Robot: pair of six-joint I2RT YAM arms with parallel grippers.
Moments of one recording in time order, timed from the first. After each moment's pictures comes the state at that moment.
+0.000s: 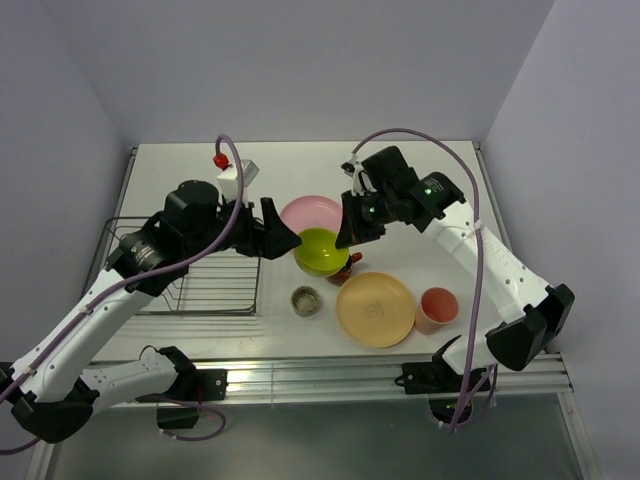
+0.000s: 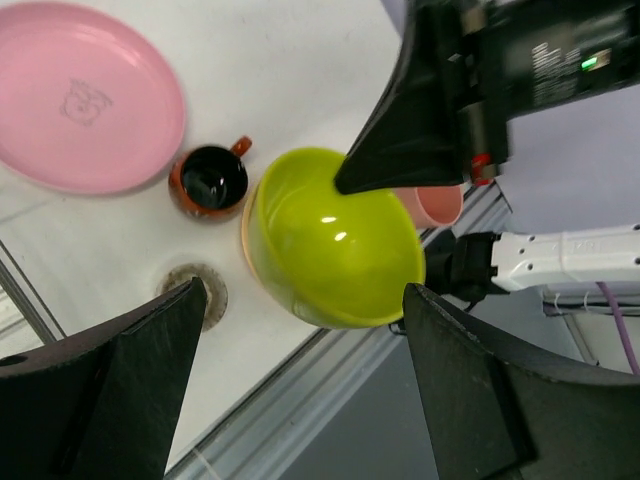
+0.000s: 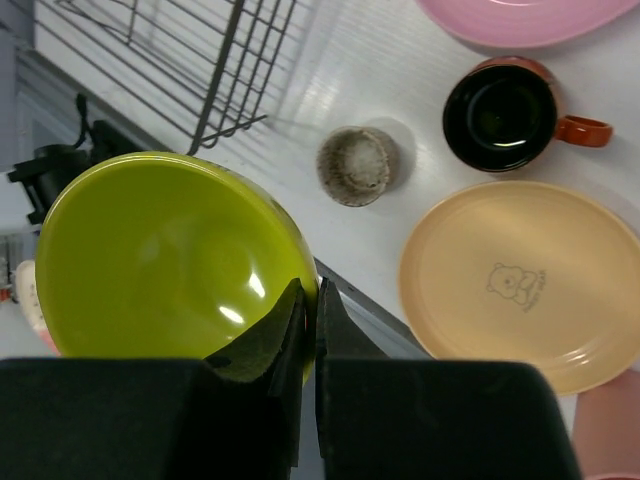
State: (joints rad) left arm -0.73 1.04 1.32 -0.67 0.18 -0.54; right arm 0.62 1.42 1.55 -1.07 -0.31 0.39
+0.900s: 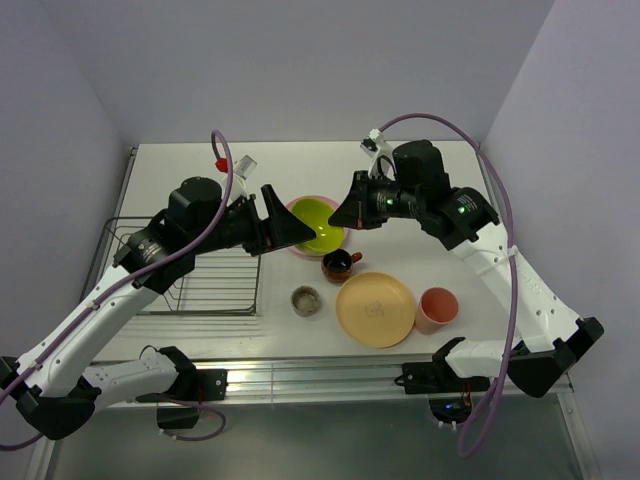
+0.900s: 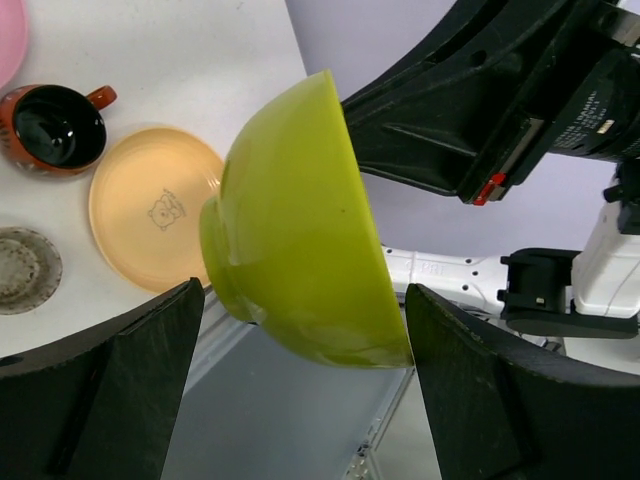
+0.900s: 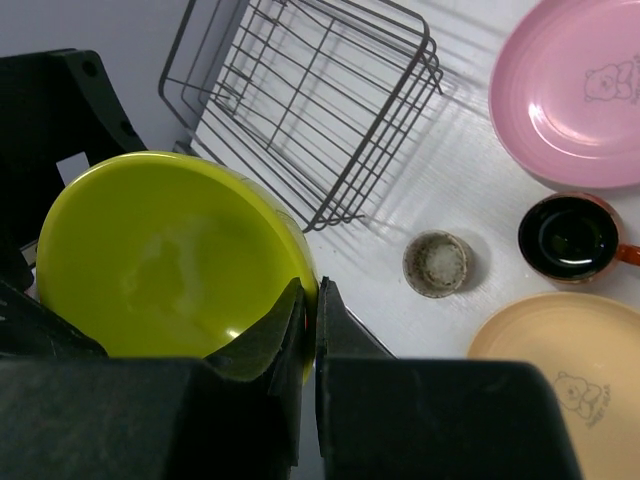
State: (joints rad) left arm -0.73 1.06 1.29 -0.58 0.32 -0.93; right arm 0.58 1.25 1.50 -0.80 -0.41 0.50
